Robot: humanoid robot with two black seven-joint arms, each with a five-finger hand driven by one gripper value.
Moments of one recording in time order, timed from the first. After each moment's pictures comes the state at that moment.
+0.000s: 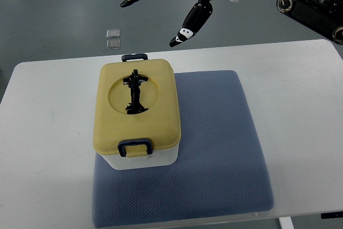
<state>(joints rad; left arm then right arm) 0.04 0.00 -0.04 -0.17 0.02 0.04 0.10 1.48 -0.42 0.29 1.07 -1.47 0.34 0.61</state>
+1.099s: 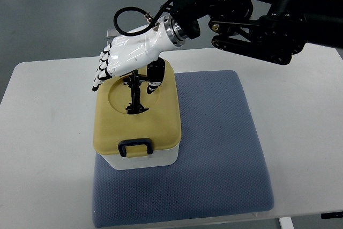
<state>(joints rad) 0.04 0.00 -0.04 -0.17 0.02 0.04 0.10 1.64 -0.17 -0.05 1.05 -1.70 0.21 0.61</state>
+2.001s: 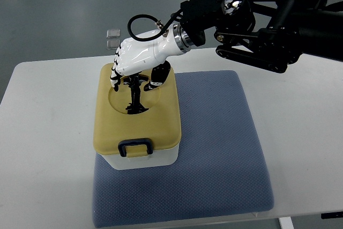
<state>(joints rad) 0.04 0.00 -0.04 -0.17 0.02 0.04 0.10 1.57 -0.16 -0.08 0.98 -1.72 0.11 0.61</state>
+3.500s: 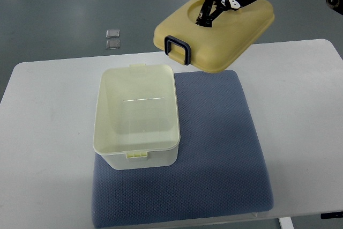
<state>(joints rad) 0.04 0.00 -0.04 -0.17 0.02 0.04 0.10 1.40 -0.68 0.13 0.99 -1.57 -0.01 0.61</state>
